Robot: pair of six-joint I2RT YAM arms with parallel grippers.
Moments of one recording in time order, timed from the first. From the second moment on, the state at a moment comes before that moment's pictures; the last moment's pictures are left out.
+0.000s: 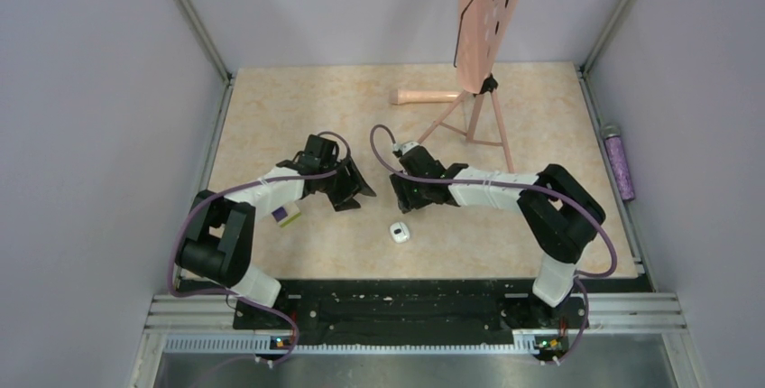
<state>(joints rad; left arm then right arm) -0.36 1.54 0.83 -0.30 0.38 -0.90 0.82 1.78 1.04 -0.21 0.08 0.34</state>
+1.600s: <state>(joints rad) -0.34 1.58 0.64 0.18 0.72 -1.09 0.82 1.70 1.01 -0.16 -0.17 0.26</state>
